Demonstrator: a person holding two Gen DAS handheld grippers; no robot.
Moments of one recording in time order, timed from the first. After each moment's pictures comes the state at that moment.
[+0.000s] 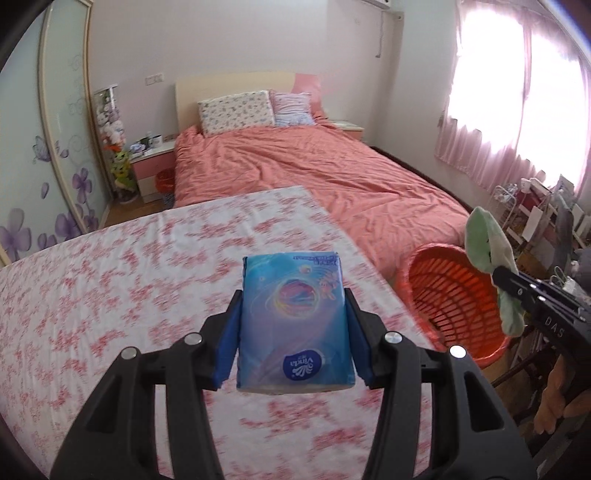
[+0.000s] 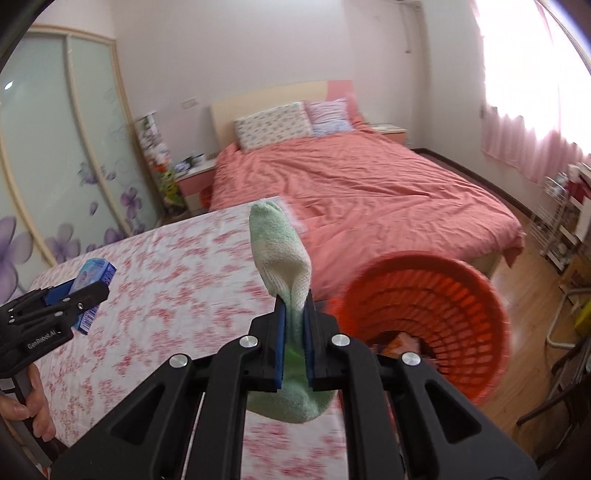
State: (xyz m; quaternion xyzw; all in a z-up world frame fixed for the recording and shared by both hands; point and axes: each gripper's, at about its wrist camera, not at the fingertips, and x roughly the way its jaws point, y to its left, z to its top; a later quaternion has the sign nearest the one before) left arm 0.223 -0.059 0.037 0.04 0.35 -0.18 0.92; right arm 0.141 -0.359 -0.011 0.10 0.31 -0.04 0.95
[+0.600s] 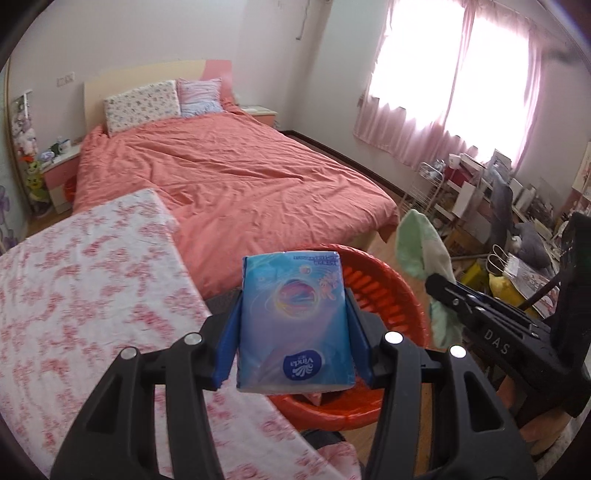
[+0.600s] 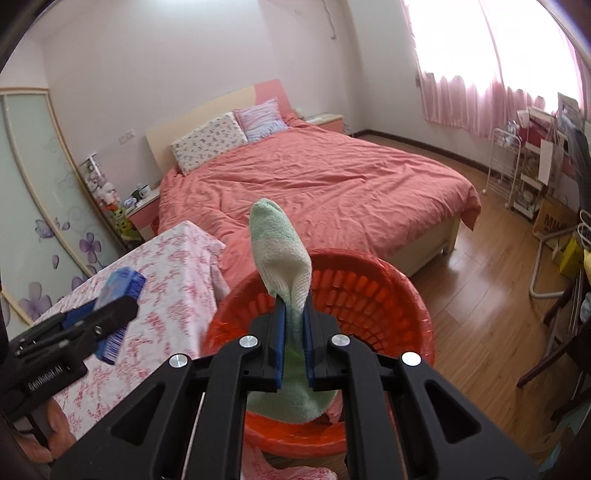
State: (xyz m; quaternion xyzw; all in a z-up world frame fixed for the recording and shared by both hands) left arm 0.237 -0.249 0.002 0.04 0.38 -0.34 0.86; right arm 0.144 -0.476 -0.047 0.18 0.31 -0.12 0.92
